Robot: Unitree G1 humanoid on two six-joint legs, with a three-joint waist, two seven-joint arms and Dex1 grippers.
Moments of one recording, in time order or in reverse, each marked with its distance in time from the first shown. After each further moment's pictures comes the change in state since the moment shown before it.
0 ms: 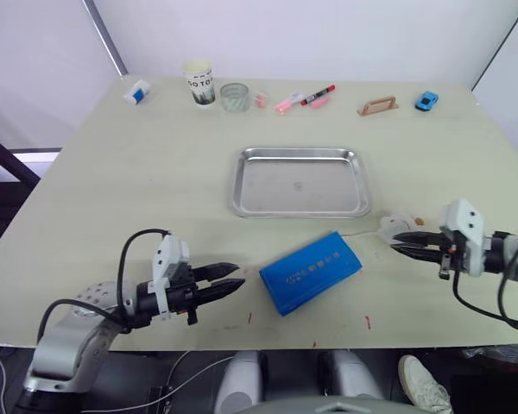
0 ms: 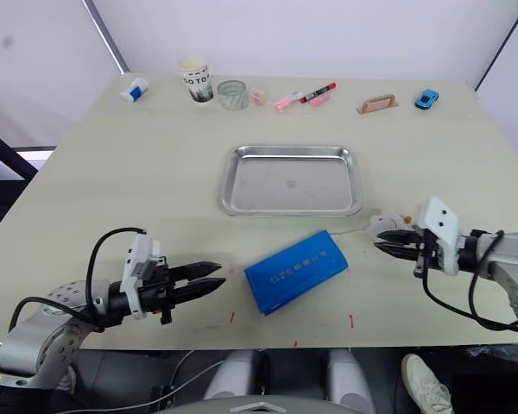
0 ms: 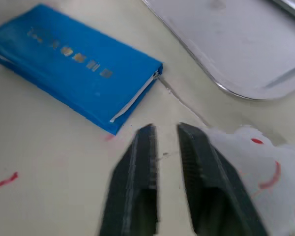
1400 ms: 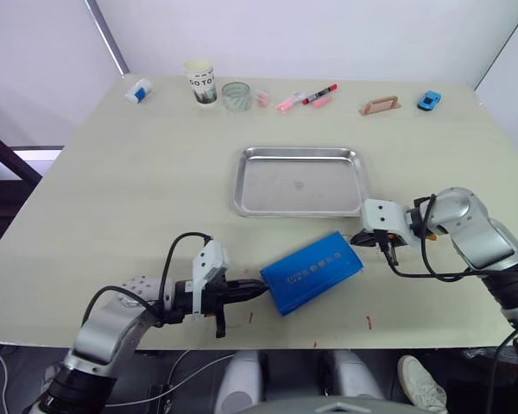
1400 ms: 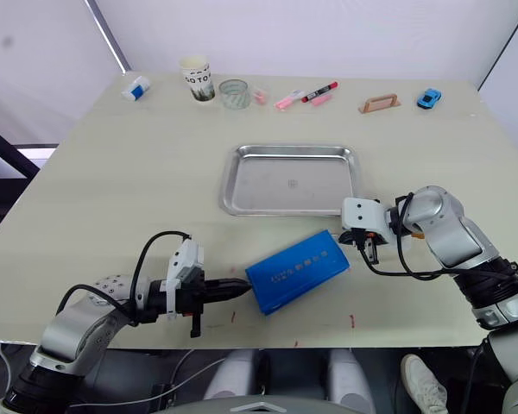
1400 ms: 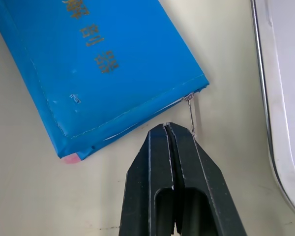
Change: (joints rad) left arm -0.090 -0.018 -0.178 0.016 0.085 0.052 0.023; right arm -0.441 0.132 0.404 0.240 -0.394 -0.083 0.194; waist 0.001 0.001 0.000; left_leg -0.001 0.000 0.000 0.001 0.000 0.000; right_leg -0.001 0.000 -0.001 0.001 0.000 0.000
